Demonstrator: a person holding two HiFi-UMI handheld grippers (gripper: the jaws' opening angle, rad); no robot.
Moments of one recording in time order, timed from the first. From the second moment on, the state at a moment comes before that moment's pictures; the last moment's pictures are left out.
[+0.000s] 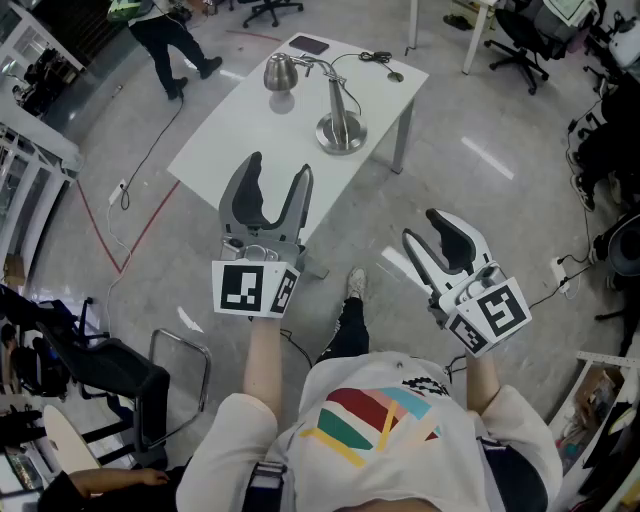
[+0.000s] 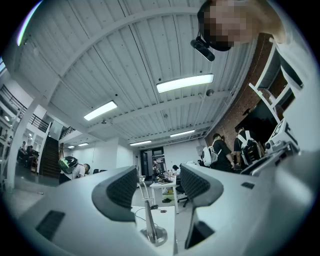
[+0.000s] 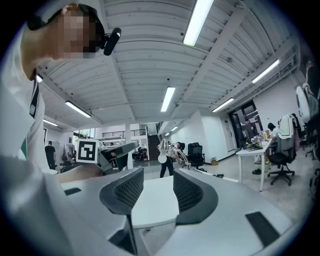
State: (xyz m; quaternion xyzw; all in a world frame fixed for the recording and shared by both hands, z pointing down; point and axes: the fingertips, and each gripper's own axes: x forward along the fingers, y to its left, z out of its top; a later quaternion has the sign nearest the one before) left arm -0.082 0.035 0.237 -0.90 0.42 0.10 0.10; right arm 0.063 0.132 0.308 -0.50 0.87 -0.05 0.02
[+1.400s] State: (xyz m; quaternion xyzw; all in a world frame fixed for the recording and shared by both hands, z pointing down) left arm -0.046 -0.198 0.188 -0.94 0.34 -0.06 0.04; right arm 0.014 -0.219 0.278 -0.29 0.95 -0.07 -0.02
